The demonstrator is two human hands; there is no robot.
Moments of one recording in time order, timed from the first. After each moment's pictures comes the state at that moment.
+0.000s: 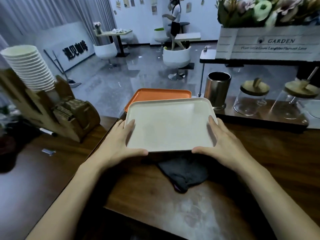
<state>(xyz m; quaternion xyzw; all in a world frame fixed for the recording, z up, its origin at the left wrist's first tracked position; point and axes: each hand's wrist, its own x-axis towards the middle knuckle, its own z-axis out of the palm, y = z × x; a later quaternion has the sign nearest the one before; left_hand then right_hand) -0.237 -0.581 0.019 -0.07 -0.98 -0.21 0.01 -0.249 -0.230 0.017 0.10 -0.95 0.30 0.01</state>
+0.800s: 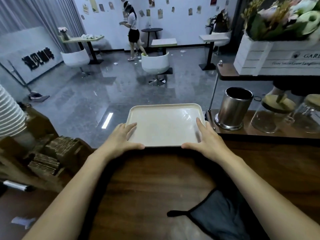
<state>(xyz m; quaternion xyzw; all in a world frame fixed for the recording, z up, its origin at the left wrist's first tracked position) -0.441 -0.671 0.006 -0.11 -0.95 -0.29 -0.06 -0.396 -0.344 0.004 -0.02 -0.95 0.30 -0.02</state>
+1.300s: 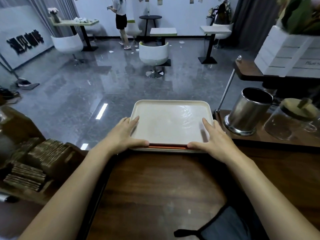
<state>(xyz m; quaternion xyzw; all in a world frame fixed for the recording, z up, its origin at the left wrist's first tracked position) -0.499 -0.676 -0.014 -0.13 -0.96 -0.23 -0.09 -0.430 -0.347 0.000 -0.05 -0.96 0.27 -0.05</state>
